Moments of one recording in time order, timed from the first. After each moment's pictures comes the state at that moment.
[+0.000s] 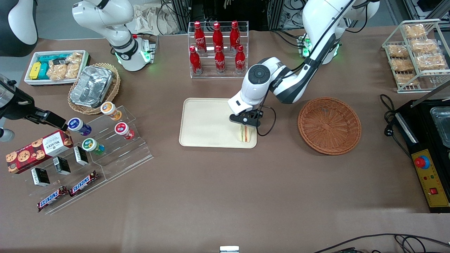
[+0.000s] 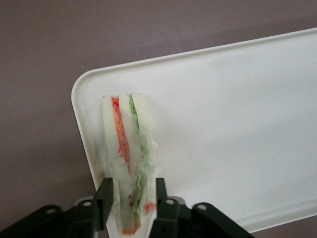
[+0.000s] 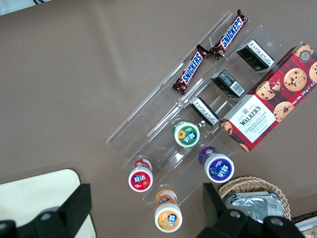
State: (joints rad) arm -0.36 0.41 -0.44 -2.01 0.14 2.46 -0.63
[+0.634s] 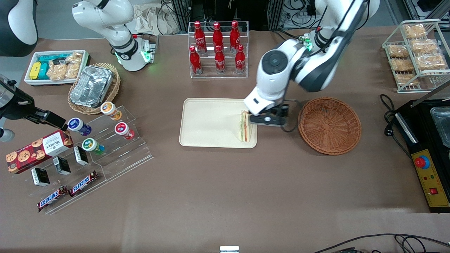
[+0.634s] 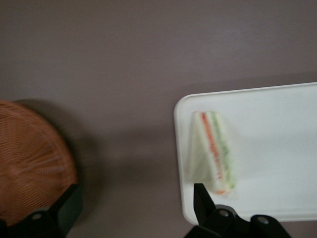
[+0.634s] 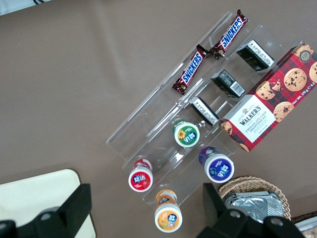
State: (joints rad) arm -0.28 0.21 -0.38 -1.83 0.17 1.95 -0.57
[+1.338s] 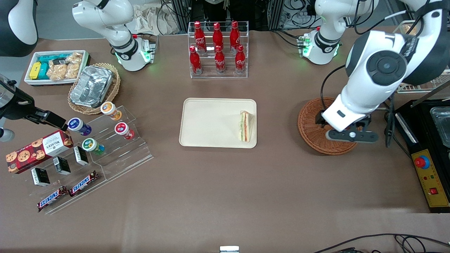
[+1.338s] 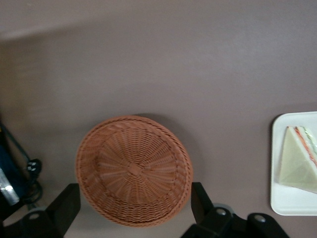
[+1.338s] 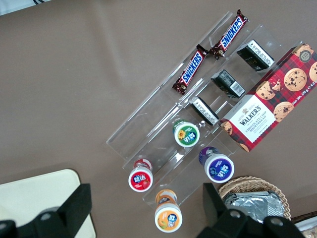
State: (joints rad) arm 0.02 0.14 -0.35 -1.68 0.18 1.75 -0.23
